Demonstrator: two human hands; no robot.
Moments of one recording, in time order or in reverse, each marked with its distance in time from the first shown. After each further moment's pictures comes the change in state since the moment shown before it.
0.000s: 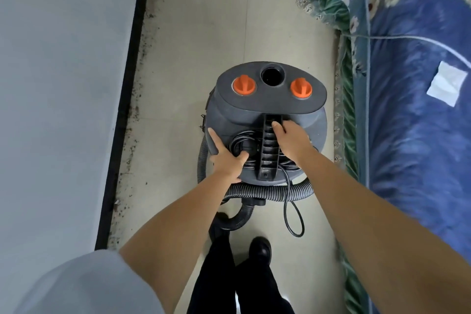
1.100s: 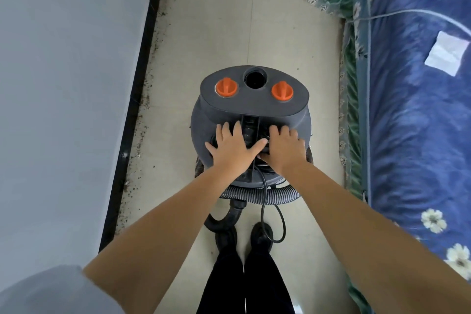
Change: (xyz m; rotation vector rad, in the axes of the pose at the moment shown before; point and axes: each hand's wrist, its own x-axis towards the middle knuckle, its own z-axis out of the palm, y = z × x) left_hand -0.088 -0.041 0.041 0.739 0.125 0.391; right_hand -0.094 0.074 0.034 -0.586 -0.009 -0.233
